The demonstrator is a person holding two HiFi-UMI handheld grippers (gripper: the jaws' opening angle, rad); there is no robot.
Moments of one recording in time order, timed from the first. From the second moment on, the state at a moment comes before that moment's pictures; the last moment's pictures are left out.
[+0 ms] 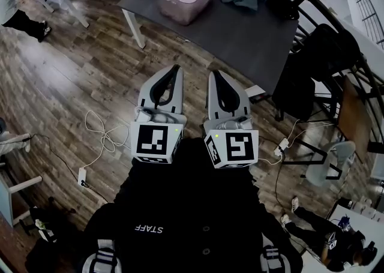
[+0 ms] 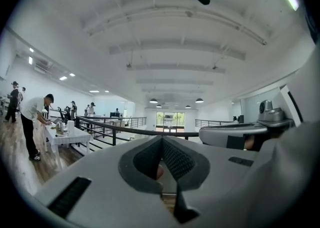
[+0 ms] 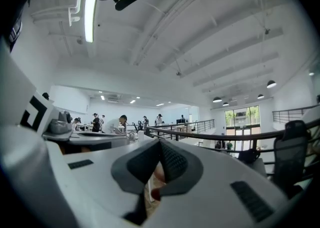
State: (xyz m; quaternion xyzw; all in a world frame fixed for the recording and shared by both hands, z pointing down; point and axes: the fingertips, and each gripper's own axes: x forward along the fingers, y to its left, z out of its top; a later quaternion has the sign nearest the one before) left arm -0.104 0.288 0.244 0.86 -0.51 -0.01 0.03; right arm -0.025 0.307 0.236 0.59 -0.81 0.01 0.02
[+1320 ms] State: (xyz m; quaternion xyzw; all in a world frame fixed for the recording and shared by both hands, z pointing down) left arm -0.191 0.185 0.310 0.83 -0.55 0.03 0.10; right arm -0.062 0.193 0.306 0.61 -0.79 0.08 0.04
